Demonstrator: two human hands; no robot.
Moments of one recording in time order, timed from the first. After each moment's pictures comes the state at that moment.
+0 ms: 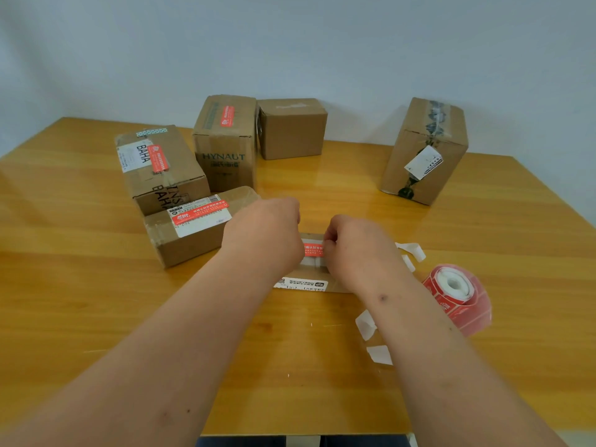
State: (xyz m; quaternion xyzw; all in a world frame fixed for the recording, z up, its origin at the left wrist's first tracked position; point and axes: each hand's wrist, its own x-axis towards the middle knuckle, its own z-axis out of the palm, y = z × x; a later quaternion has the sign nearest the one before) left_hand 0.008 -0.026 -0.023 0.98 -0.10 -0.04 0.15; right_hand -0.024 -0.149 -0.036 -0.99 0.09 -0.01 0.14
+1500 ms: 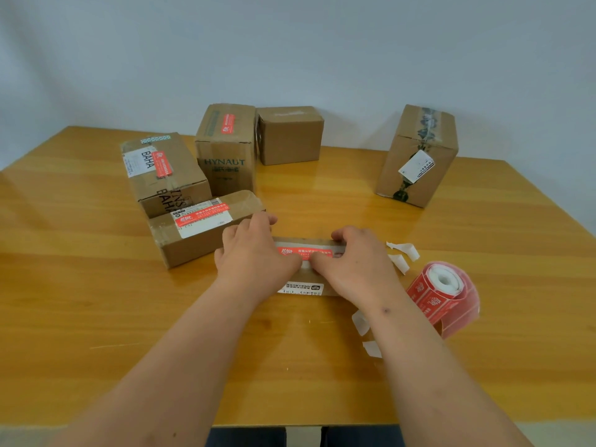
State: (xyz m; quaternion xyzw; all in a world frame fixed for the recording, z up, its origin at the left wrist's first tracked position) left_hand -0.008 -0.012 -0.057 0.95 -0.01 -0.02 0.32; right_hand -0.041 -0.157 -0.055 -0.95 0.15 -0.03 0.28
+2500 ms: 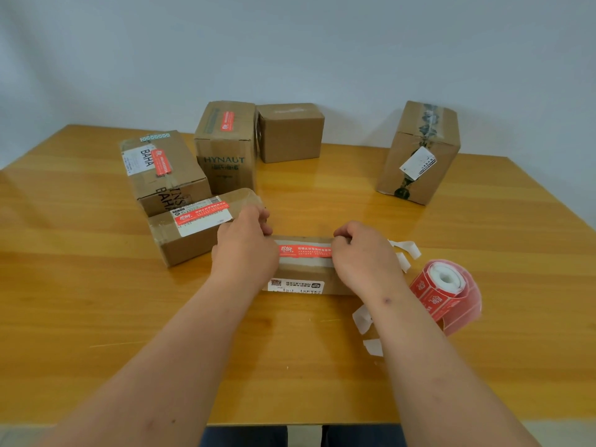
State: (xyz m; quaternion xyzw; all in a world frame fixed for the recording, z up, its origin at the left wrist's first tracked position) left_hand 0.004 -0.004 -0.064 0.90 0.01 0.00 0.44; right_hand -0.032 -0.164 -0.053 -0.94 0.17 -0.04 0.29
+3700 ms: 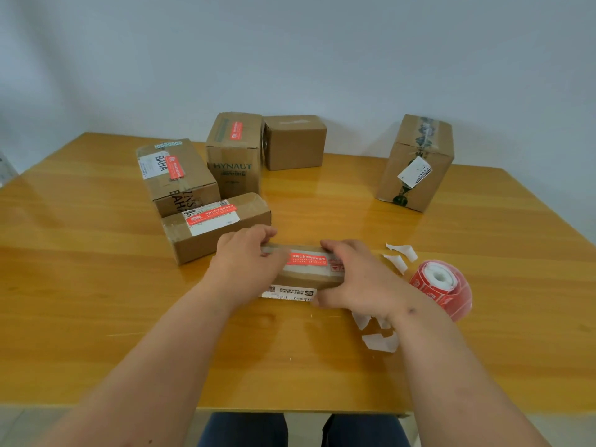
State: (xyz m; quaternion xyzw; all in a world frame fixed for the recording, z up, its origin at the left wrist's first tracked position) left_hand -0.020 0.018 -0.060 0.92 -0.06 -0.05 0.39; right_hand -0.062 -0.169 -0.045 -0.95 0.00 0.12 0.29
